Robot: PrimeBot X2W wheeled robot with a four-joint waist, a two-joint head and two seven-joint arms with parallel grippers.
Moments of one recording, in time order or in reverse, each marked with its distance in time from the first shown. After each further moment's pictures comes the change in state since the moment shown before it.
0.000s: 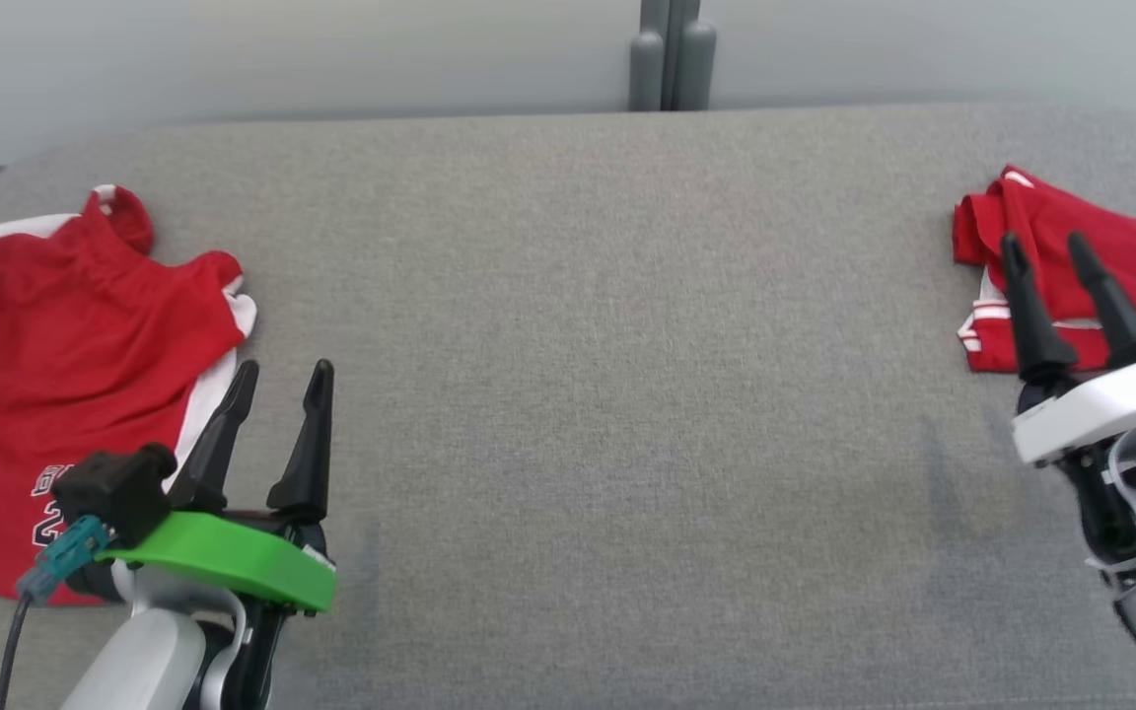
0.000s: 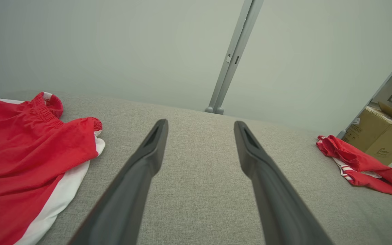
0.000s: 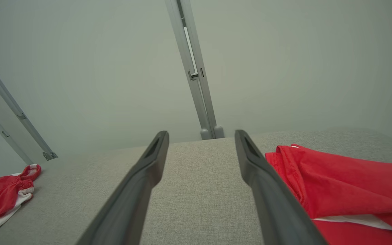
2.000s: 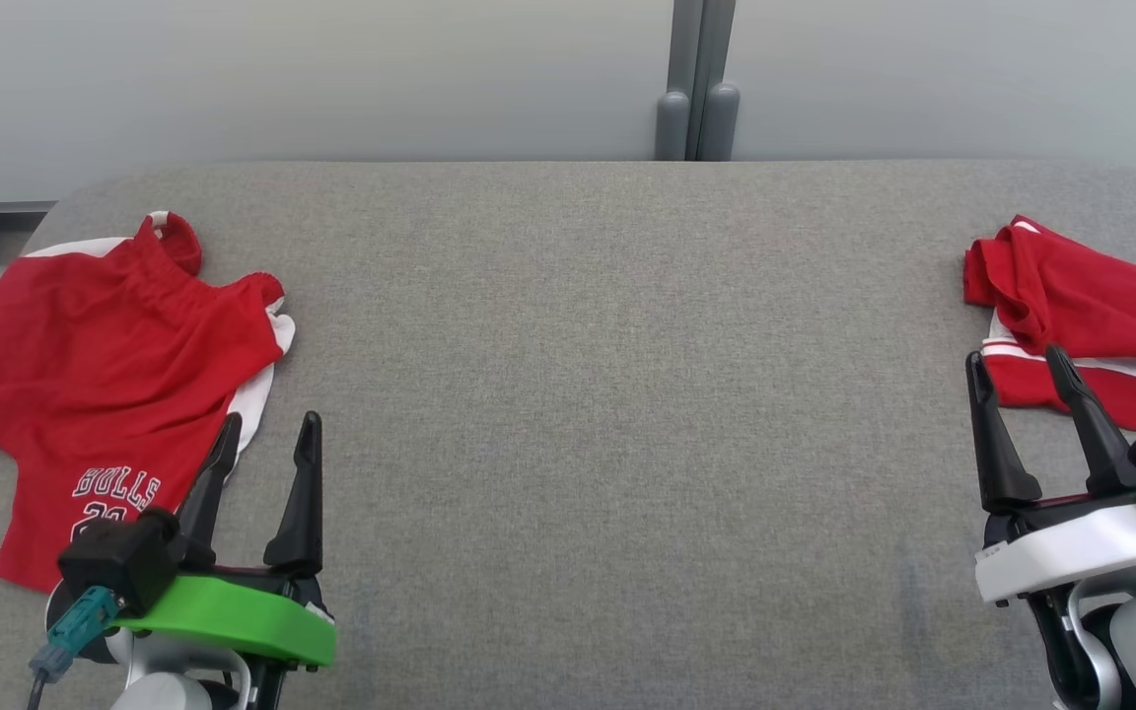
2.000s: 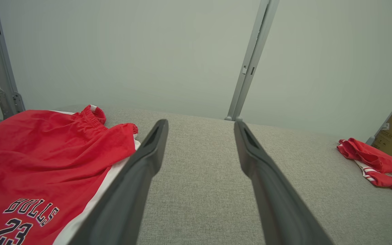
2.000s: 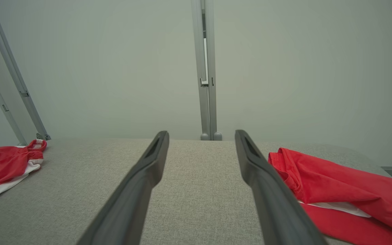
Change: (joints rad) left arm 0.142 -0.043 0.090 -0.063 0.157 0.019 -0.003; right arm 0.320 0.087 -0.073 -0.323 -0.282 -0.153 0.000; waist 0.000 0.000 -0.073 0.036
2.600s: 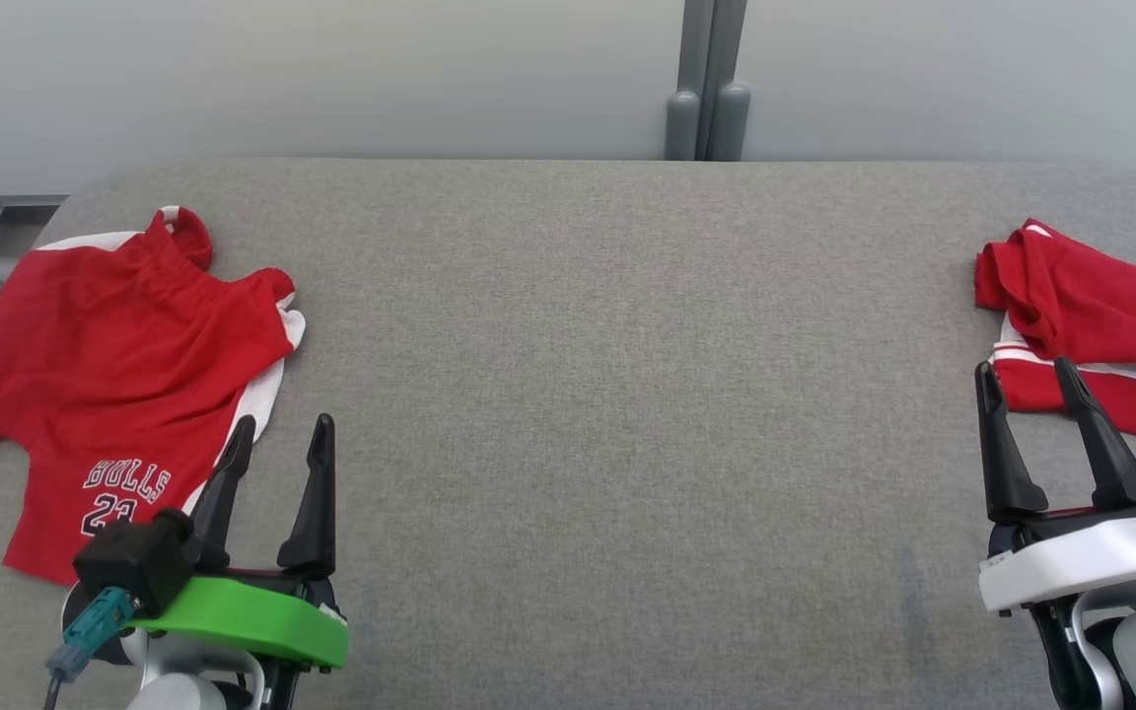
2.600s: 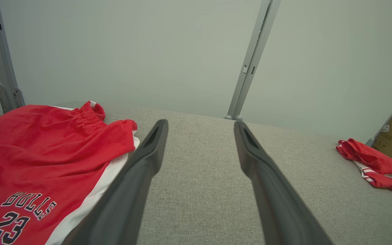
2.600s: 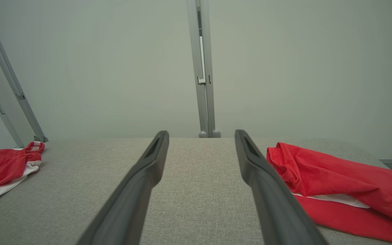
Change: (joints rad) left arm 0.000 -0.024 -0.004 0.008 0.007 0.000 0.000; right arm 0.034 0.020 -0.024 -0.017 -0.005 0.000 0.000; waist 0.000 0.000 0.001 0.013
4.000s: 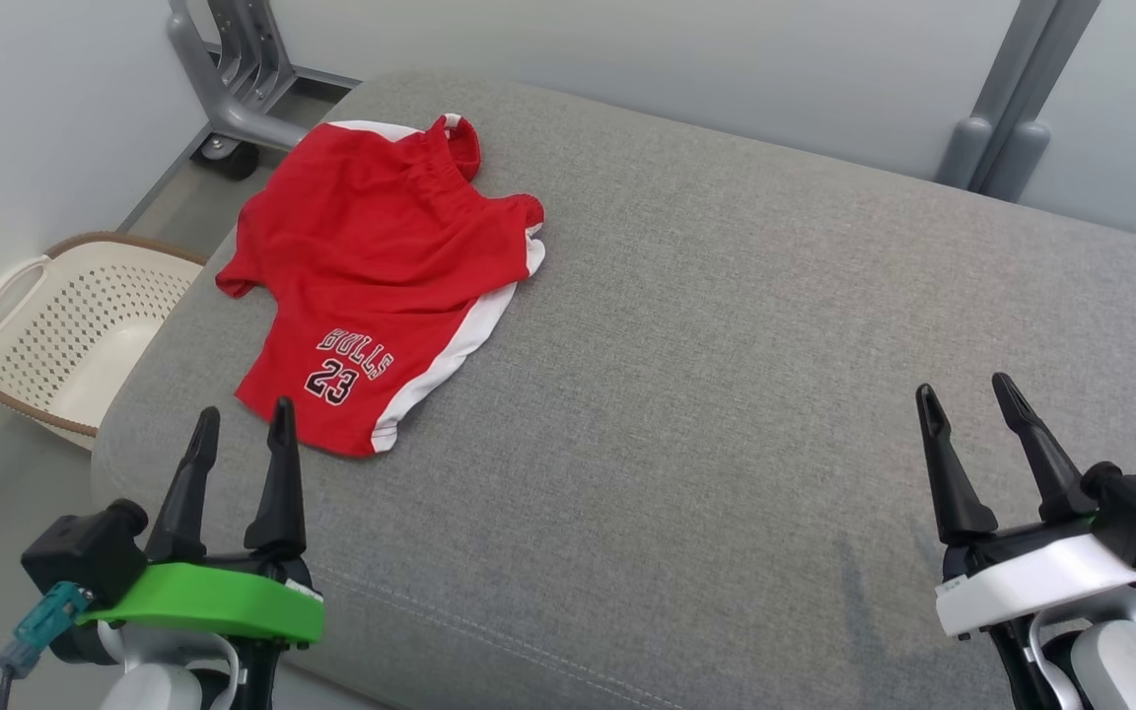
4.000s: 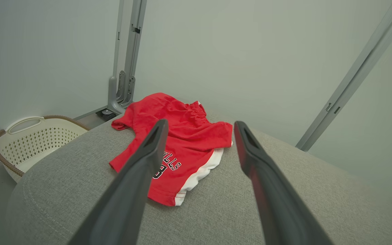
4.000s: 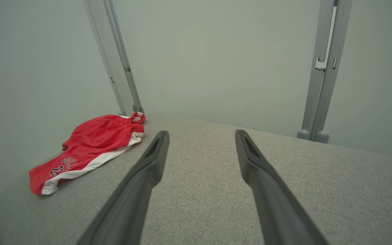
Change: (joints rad) left arm 0.000 -0.039 0.070 0.012 -0.074 0.000 0.000; right arm 0.011 0.026 0.054 -0.006 -0.018 0.025 0.000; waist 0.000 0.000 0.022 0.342
